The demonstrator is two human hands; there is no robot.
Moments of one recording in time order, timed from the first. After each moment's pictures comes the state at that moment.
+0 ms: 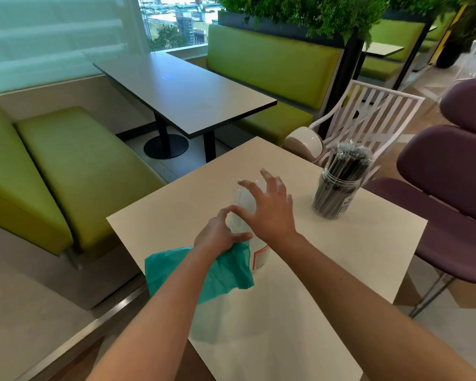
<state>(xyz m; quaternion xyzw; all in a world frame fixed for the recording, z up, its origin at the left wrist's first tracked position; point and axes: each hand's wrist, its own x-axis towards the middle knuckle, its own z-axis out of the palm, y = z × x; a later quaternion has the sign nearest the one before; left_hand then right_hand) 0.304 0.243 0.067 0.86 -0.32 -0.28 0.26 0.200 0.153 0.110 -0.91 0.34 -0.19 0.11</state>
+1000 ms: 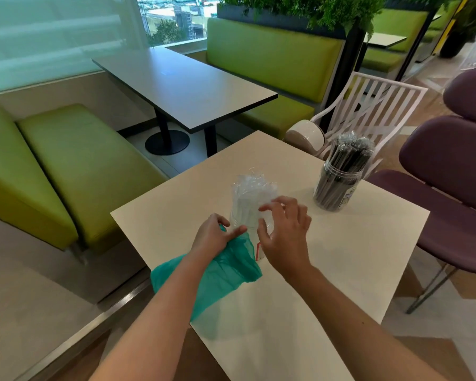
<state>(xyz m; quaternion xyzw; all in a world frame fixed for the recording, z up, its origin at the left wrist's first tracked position) 0.299 0.268 0.061 0.85 -0.28 -0.27 0.36 0.149 0.191 0.079 -0.87 0.34 -0.34 0.14</state>
